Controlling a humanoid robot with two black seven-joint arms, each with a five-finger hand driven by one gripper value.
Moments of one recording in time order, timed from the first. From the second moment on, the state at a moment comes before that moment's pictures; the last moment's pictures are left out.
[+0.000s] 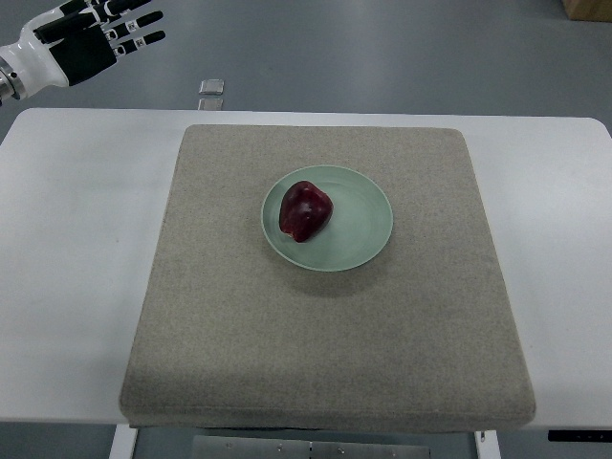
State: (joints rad) left arm -1.01 0.71 -0.49 -0.77 -0.35 -0.61 0.11; right arm -0.03 0.00 -0.02 0.12 0.02 0.08 -0.04
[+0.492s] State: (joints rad) left arm -0.96 0.71 -0.53 -0.78 -0.42 -0.61 0.14; right arm -0.04 0.00 -0.02 0.13 0.02 0.08 -0.05
